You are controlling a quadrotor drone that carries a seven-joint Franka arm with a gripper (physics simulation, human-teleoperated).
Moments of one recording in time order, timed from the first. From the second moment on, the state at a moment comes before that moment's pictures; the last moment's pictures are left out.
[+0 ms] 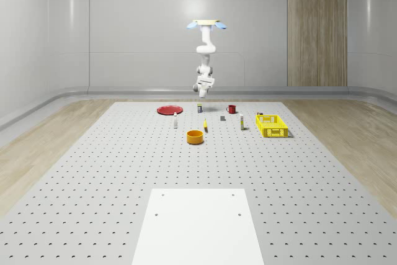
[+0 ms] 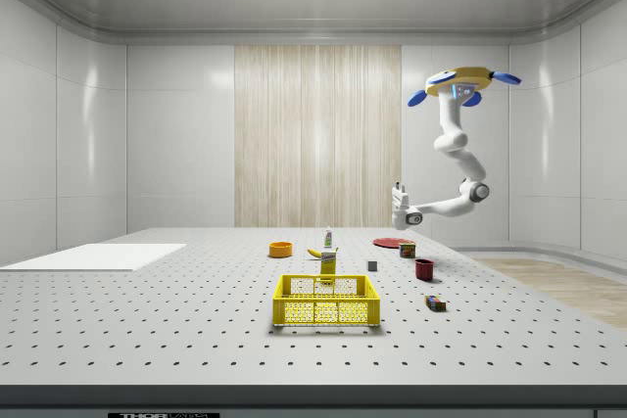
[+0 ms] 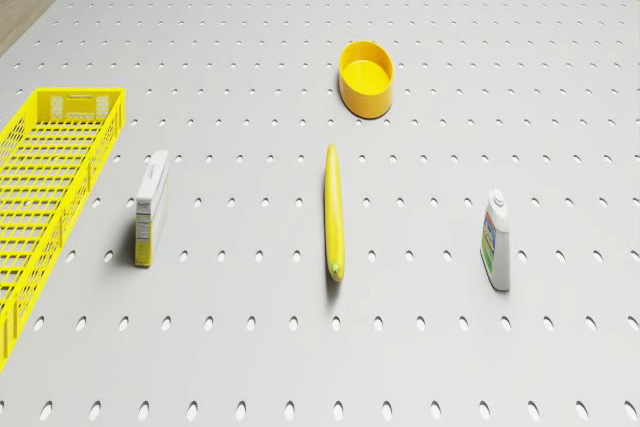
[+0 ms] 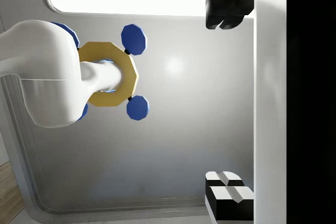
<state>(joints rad) -0.05 -0.73 0.13 -2.07 -0.18 1.39 0.80</state>
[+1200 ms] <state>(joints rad) -0.83 -0.97 1.15 -2.87 -1.92 1.22 1.43</state>
